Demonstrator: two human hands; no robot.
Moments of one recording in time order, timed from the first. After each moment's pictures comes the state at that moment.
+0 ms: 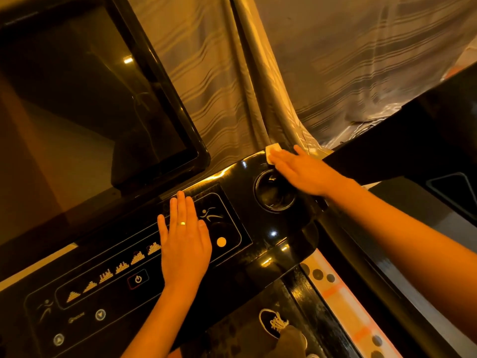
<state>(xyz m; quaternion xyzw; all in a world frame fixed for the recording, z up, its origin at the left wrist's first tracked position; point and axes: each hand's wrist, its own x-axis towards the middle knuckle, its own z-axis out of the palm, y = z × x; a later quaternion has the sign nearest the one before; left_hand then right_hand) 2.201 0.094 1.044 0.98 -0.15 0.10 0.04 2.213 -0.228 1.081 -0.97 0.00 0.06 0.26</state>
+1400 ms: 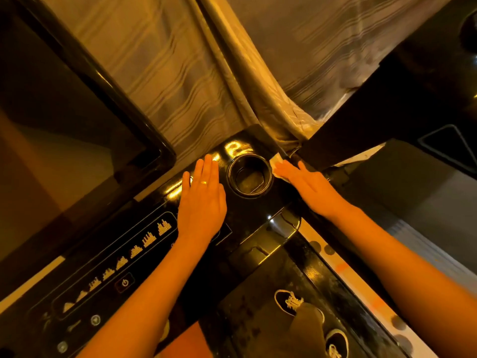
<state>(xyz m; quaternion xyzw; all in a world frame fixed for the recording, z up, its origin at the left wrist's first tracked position) 2.233 0.001 1.059 0.94 -0.31 0.08 -0.09 2.117 -0.243 0.994 -0.88 0.05 -0.01 0.47</state>
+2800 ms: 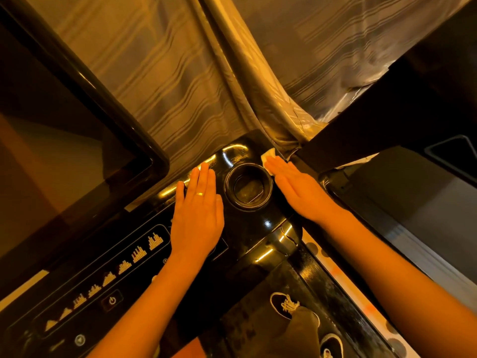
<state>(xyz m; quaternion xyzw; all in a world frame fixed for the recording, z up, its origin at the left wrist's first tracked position) 2.234 0.002 1.052 0.94 -0.31 0.08 -0.07 2.157 -0.237 1.002 -0.89 0.03 -0.06 0.44</state>
